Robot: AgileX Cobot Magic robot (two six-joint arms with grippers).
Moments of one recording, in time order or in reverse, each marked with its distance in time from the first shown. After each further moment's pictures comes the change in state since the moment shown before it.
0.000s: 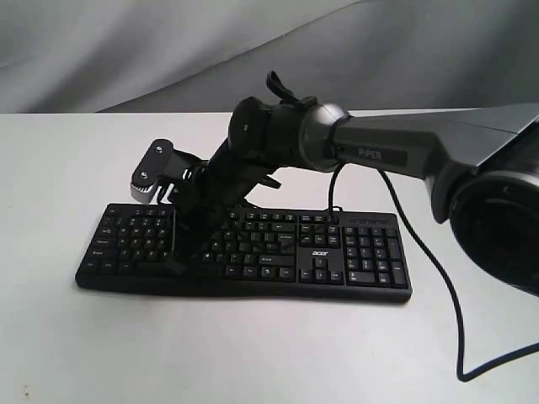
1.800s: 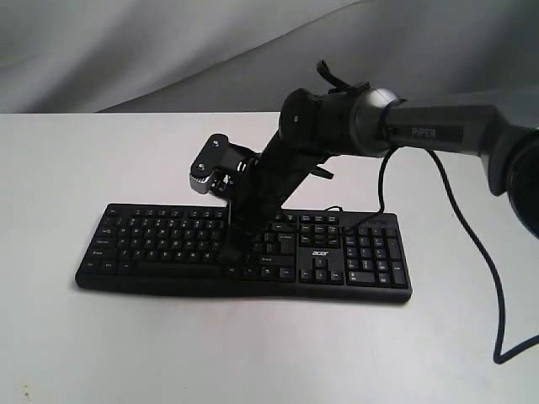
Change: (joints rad) left arm 0.000 0.000 0.000 0.000 0.000 0.000; right arm -0.104 -0.079 0.141 -0.108 -0.008 0.057
